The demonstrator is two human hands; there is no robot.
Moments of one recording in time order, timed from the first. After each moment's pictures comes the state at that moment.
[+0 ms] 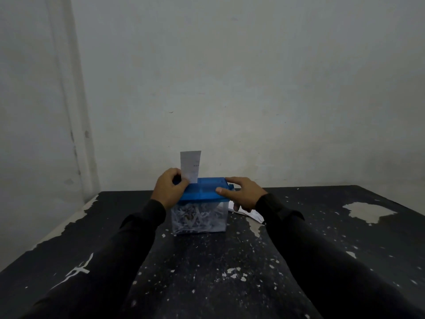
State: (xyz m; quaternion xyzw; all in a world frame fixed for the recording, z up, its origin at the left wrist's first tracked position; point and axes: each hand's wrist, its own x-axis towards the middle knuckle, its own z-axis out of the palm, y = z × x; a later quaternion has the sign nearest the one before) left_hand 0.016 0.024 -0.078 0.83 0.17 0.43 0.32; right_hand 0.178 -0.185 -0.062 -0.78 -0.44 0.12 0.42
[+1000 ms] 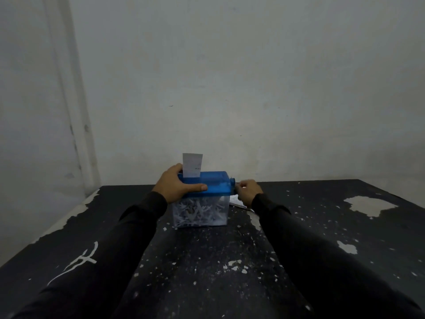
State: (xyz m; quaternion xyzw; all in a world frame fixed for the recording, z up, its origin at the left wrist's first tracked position) left_hand 0.011 0.014 -0.072 0.84 0.14 0.34 0.39; right_hand 0.214 -0.156 -0.104 -0.82 -0.31 0.08 0.47
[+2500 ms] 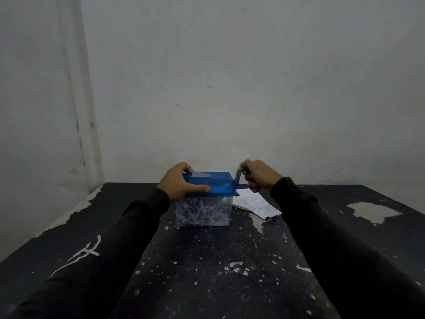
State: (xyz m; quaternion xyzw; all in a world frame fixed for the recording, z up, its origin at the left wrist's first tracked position) left_hand 0.013 0.020 -0.071 0.87 0.16 0.33 0.33; right_hand 0.187 -0.191 -0.024 -0.73 -0.39 0.18 0.53
